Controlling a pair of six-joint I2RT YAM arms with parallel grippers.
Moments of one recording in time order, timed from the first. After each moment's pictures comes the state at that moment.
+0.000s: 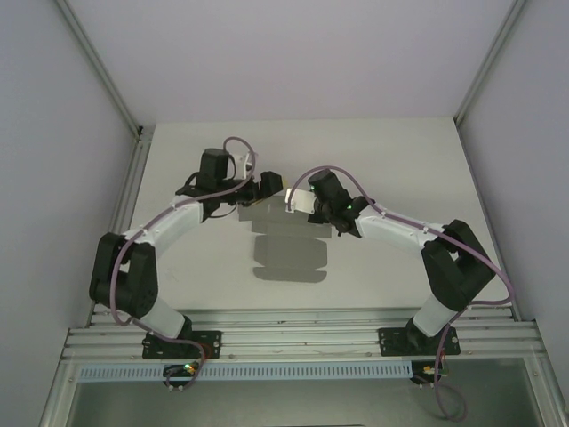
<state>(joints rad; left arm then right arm) -0.41 1.54 1.04 -0.13 0.73 -0.65 0.62 1.64 1.06 -0.16 0.19 -0.89</state>
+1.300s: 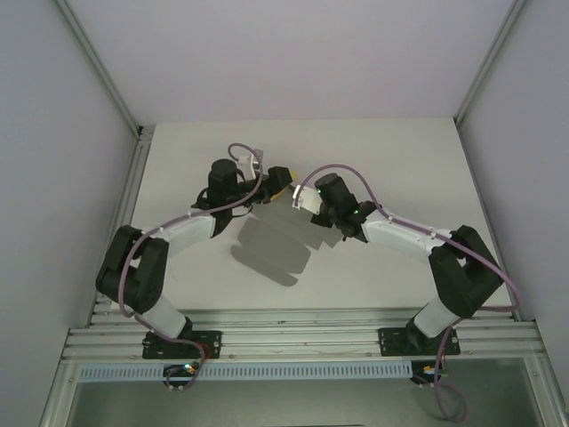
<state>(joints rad) -0.50 1.62 0.88 0.56 0.70 -1.06 0.62 1.58 0.98 -0.12 0.18 -0.68</state>
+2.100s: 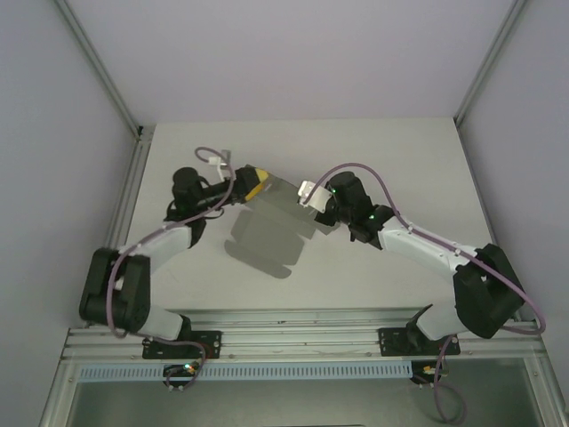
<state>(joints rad) -0.27 1.41 0.72 0.63 0.94 -1.06 0.58 1.42 0.93 -0.07 0.03 -0.67</state>
